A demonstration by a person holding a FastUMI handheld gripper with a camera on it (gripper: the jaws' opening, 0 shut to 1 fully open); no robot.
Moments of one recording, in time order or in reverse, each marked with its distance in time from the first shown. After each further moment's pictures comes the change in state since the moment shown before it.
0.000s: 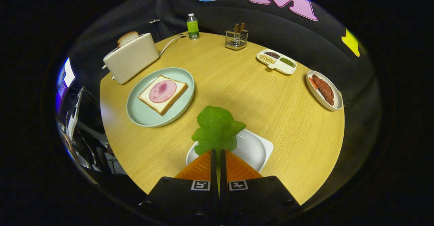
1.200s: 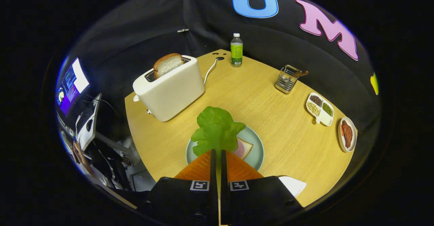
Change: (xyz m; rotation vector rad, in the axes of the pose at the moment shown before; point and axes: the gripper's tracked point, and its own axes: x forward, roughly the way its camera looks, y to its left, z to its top) arm 0.027 0.160 0.151 -0.073 -0.075 0.121
